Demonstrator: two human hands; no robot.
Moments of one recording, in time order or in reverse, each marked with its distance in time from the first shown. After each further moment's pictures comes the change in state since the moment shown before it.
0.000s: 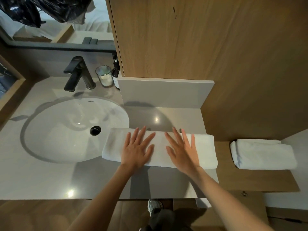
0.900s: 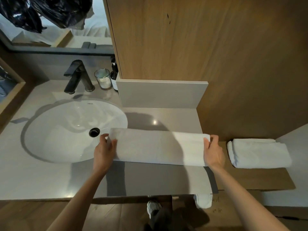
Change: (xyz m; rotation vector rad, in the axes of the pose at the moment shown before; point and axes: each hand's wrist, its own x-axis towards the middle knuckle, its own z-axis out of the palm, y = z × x) left_hand -0.033 -0.068 -0.020 -0.671 0.322 -0.523; right_hand -0.031 0.075 -0.037 0.437 0.137 0.715
